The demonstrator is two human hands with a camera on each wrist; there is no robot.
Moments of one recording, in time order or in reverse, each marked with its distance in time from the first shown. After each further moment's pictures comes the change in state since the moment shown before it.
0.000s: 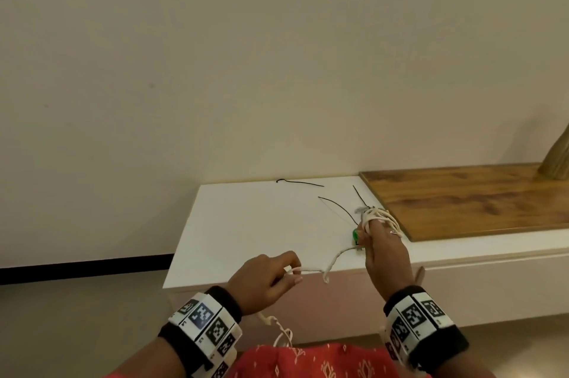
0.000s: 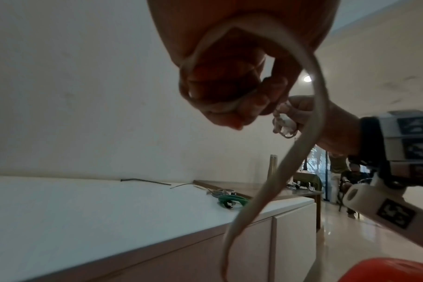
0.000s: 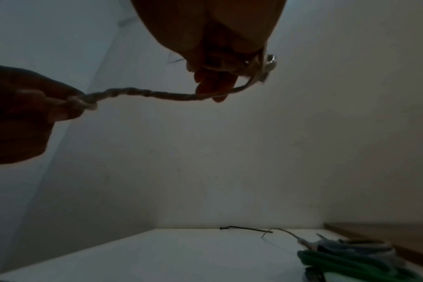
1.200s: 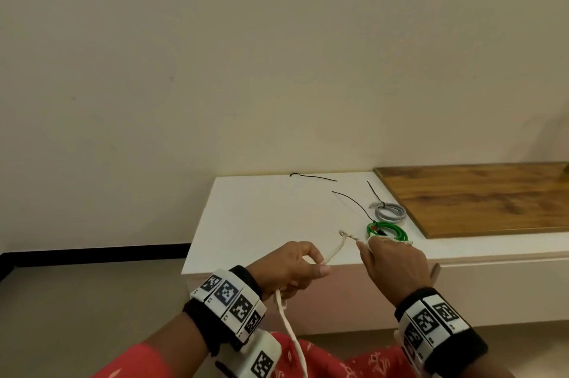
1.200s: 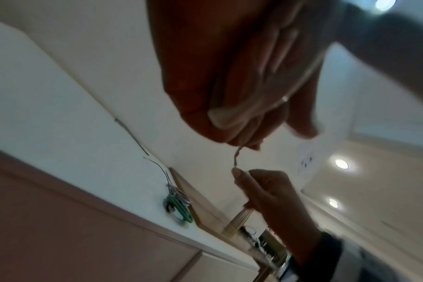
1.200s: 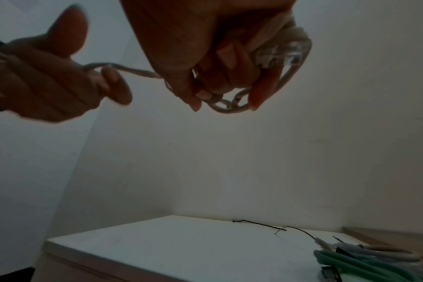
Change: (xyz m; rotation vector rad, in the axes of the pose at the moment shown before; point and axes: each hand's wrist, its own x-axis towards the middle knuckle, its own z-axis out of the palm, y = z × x) left_hand 0.002 0.039 -0.022 -0.935 -0.268 -0.435; right_hand -0.010 -0.029 -0.009 -0.487 -0.281 -0.075
